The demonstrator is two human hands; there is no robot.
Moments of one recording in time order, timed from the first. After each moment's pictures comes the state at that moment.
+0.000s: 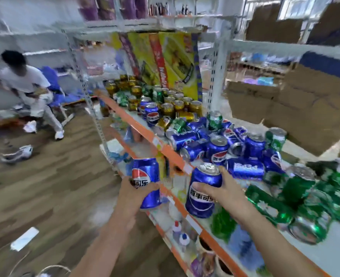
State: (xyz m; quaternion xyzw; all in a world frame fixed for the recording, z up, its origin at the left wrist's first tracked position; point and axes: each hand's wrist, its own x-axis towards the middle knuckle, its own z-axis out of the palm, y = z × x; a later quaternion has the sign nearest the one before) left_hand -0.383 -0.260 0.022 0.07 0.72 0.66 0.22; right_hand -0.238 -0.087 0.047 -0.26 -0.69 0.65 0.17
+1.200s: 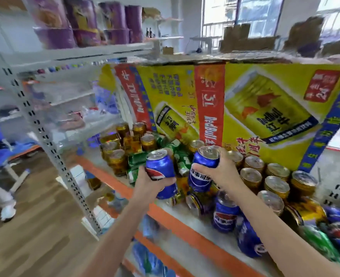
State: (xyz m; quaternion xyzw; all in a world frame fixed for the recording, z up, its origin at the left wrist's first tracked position) left_hand -1.008 -0.077 0.053 0.24 0.70 0.61 0.30; right_hand -0.853 0.056 0.071 -0.35 -0.73 0.48 0.33
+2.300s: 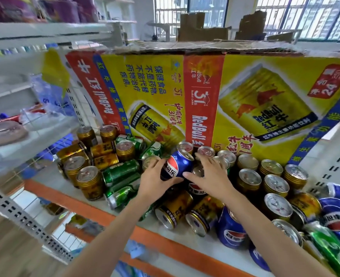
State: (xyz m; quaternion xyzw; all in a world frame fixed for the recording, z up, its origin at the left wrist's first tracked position) left_hand -1.080 0.031 0.010 0.58 0.73 0.36 0.10; right_hand -0.912 0.089 0.046 -0.48 -0.84 0.20 0.16
